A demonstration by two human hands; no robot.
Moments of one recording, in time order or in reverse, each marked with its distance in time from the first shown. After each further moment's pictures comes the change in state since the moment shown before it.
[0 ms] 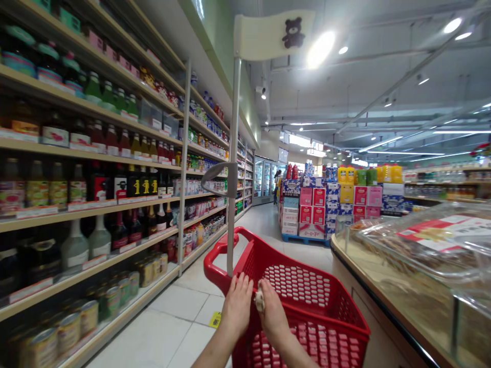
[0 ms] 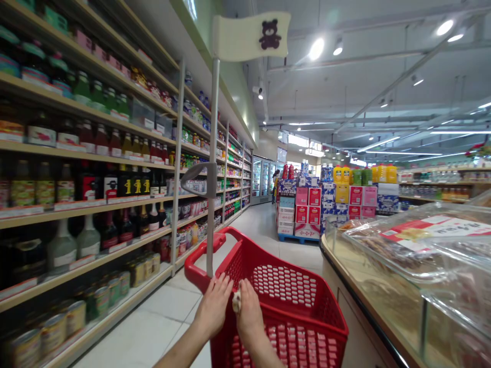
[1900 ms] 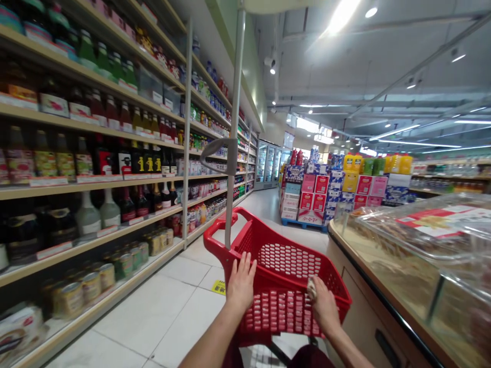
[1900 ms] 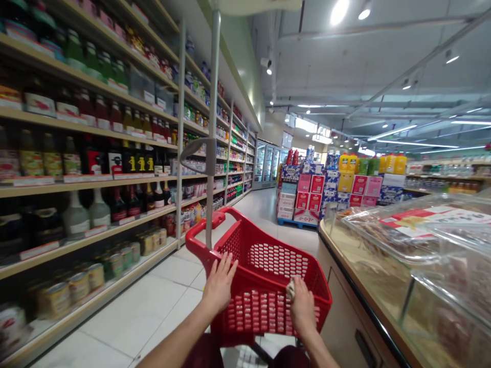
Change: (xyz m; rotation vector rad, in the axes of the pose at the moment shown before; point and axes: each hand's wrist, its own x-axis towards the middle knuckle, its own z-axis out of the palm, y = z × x) left_hand -0.020 0.026 -0.001 -0.015 -0.096 -0.088; right_hand -0.067 0.103 -0.092 -0.519 -0.006 0.231
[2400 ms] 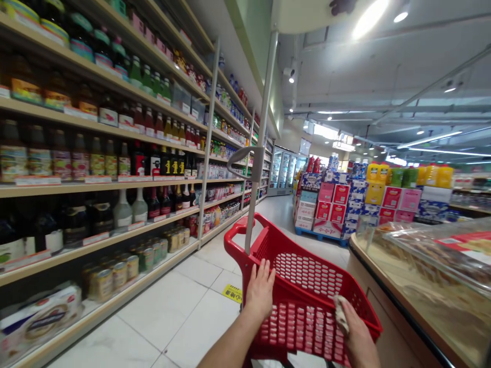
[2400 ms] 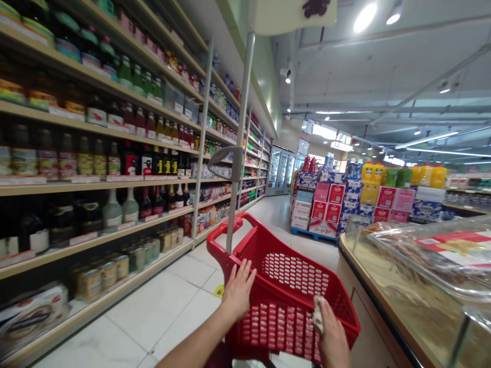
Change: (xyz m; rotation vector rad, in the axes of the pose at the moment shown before) left_hand -0.002 0.004 -0.001 -0.110 0.049 0.060; right_hand -0.015 0.031 -0.009 0.091 0.157 -0.169
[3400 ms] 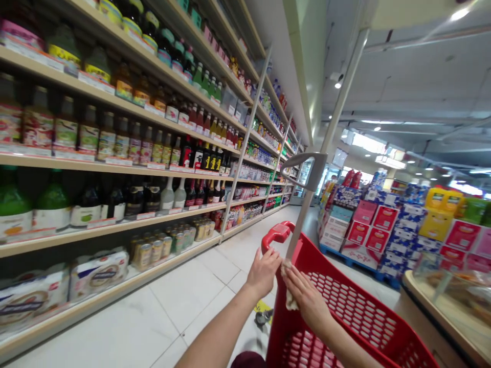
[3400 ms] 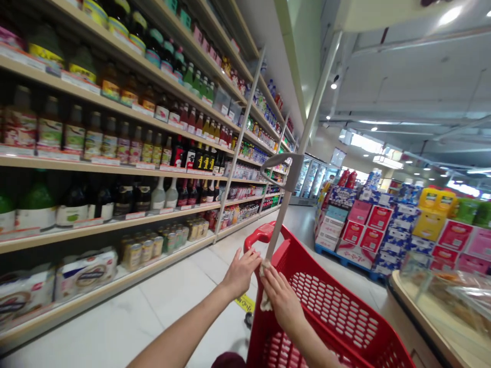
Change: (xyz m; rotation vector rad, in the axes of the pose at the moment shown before) left_hand -0.016 -0.107 -0.040 -0.178 0.276 -0.038; right_hand 0.117 -0.213 0.034 0.004 -0.026 -0.956
